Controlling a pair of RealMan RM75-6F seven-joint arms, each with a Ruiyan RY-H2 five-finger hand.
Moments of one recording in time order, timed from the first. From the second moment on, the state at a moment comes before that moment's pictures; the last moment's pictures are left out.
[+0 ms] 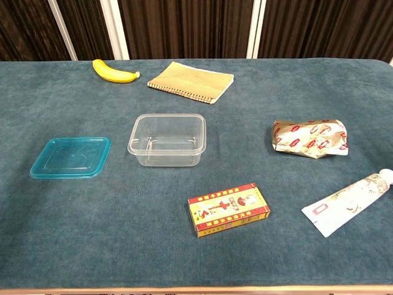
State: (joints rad) left arm -0.23 -1.04 -0.13 -1.84 1.27 1.20 0.20; right arm 0.04 -1.18 0.11 -1.65 -1.46 1.56 -0.16
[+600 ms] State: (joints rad) left arm -0.63 -1.26 -0.15 -1.70 0.77 0.89 0.55; right arm 0.03 -1.17 0.11 -1.65 -1.45 1.57 -0.16
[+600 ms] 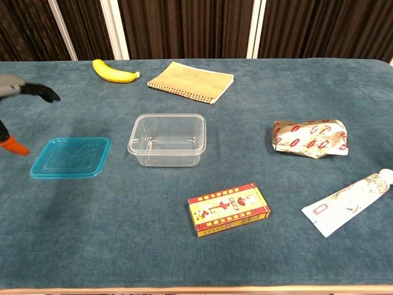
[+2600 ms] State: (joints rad) left arm -0.78 -1.44 -0.02 -1.50 0.69 0.87 0.62; right arm 0.03 -1.18 0.12 -1.66 -1.42 1.56 -0.18
